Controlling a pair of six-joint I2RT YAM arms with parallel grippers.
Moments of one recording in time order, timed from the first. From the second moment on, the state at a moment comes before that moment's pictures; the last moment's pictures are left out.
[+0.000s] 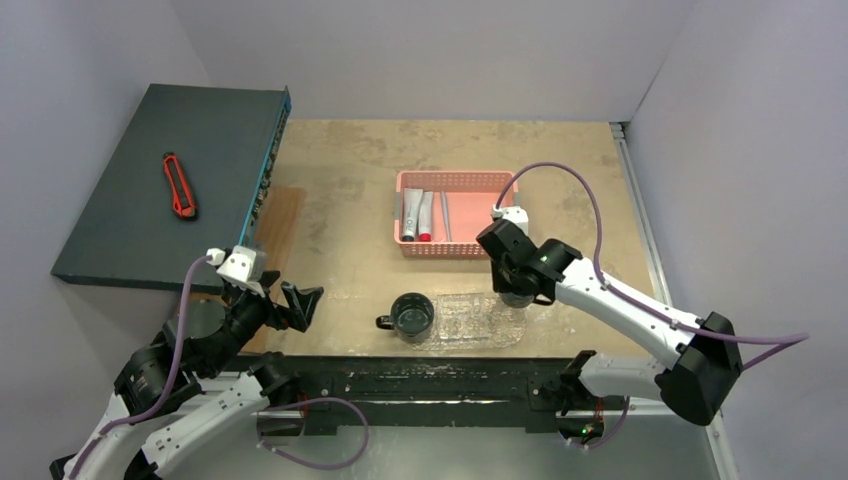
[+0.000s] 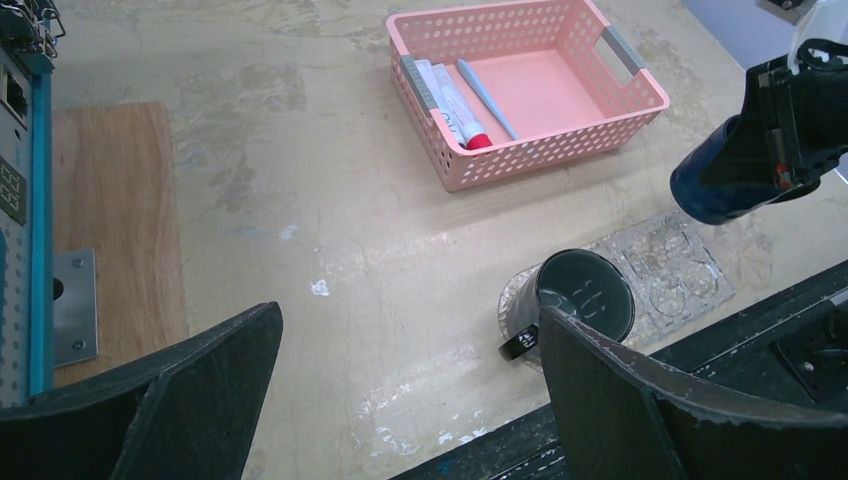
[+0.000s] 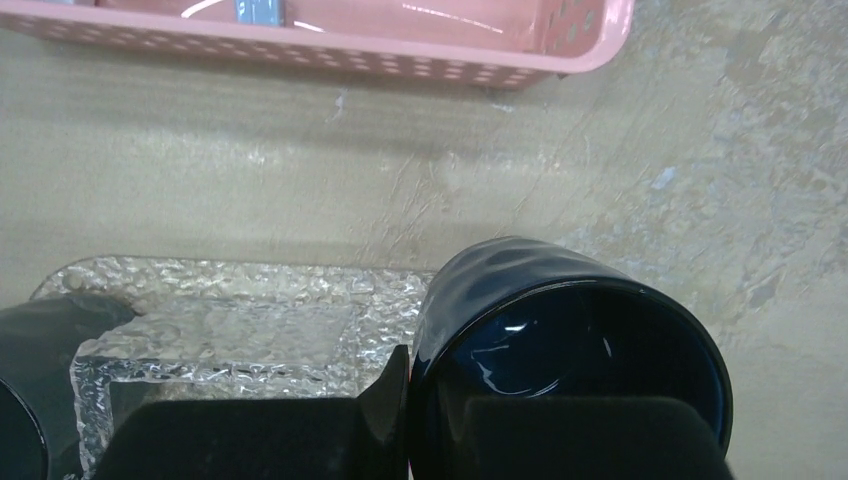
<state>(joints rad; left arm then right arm) -0.85 0.25 0.88 -0.91 -0.42 -0.30 0.77 1.20 0.96 -0.84 0.39 0.59</state>
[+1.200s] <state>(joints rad) -0.85 0.25 0.88 -0.91 -0.42 -0.30 0.93 1.20 0.78 -0.77 0.32 0.77</state>
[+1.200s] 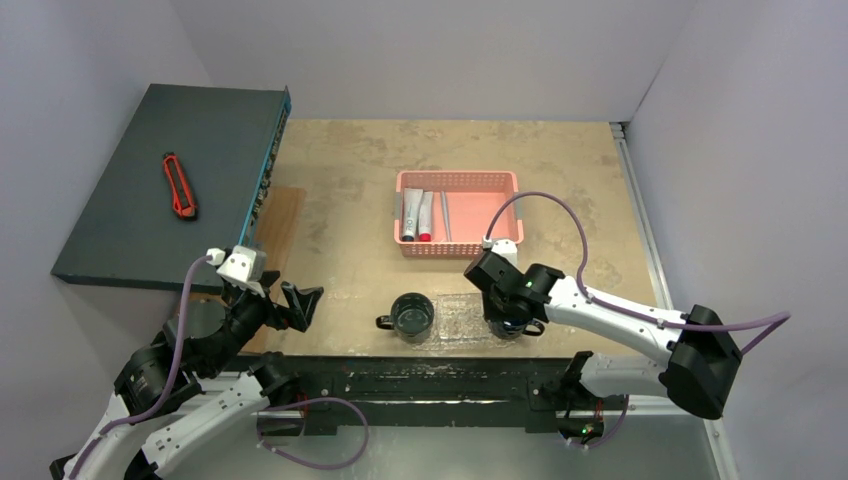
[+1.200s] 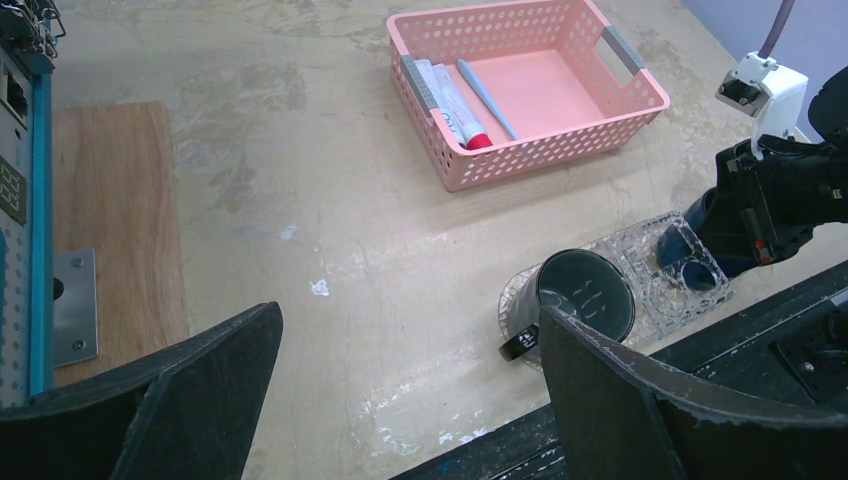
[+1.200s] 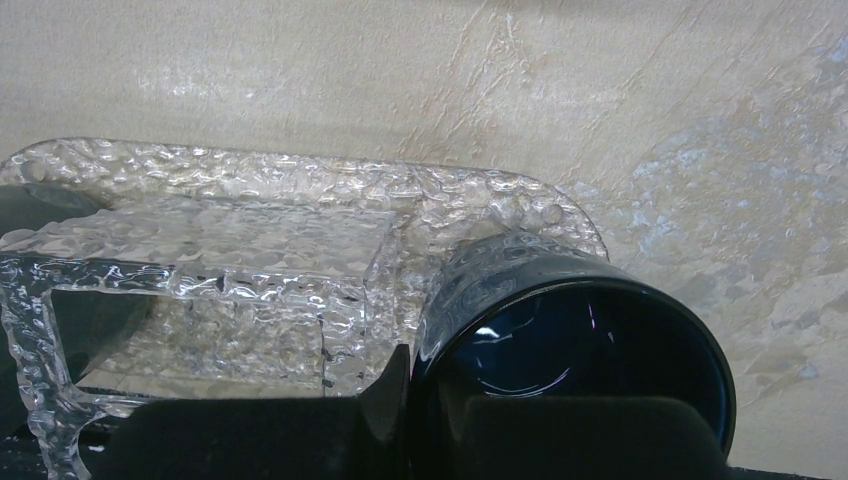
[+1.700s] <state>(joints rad) -0.85 0.25 0.88 -0.91 -0.42 -0.30 0.94 1.20 0.78 -0.76 0.32 0.79</state>
